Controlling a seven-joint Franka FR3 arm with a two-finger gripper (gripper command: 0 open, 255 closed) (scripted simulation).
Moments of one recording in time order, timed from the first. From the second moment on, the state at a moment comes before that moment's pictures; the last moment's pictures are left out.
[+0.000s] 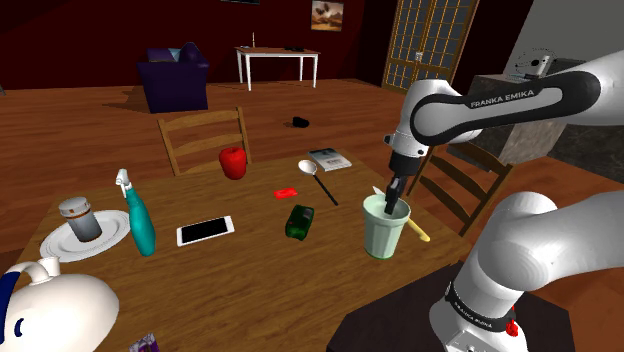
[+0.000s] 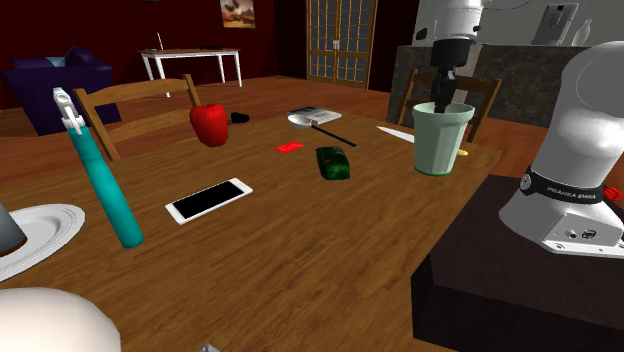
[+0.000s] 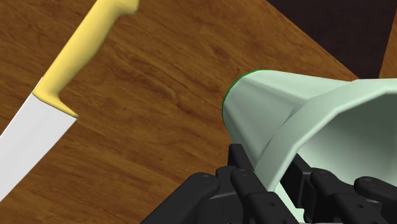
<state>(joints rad) -0.14 -0.84 -0.25 -2.90 -0.01 2.00 -0.35</state>
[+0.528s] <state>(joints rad) -0.14 -0.84 -0.25 -2.90 -0.01 2.00 -0.35</state>
